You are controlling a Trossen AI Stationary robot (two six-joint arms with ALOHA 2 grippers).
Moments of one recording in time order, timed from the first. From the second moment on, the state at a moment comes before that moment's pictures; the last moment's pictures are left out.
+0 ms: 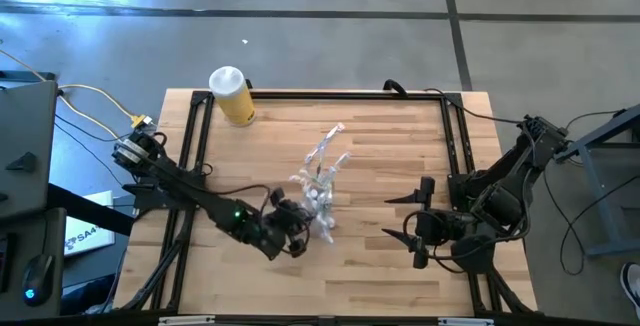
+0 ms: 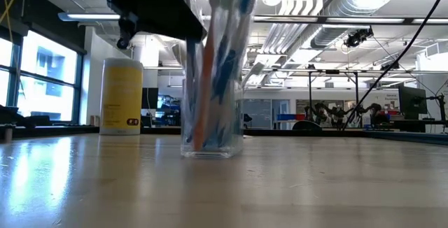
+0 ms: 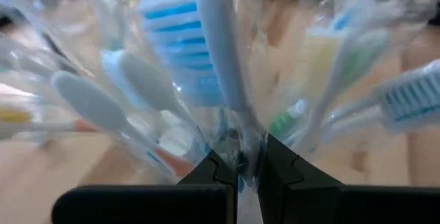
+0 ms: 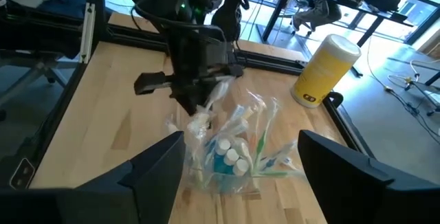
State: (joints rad) left arm -0.53 1.60 0.99 -0.04 -0.77 -0.64; right arm 0.83 1.33 1.39 -0.76 0.94 0.35
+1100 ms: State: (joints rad) left arm -0.53 1.59 0.94 -0.02 -0.53 -0.56; right arm 0.28 1.33 1.39 -1.19 0.84 0.32
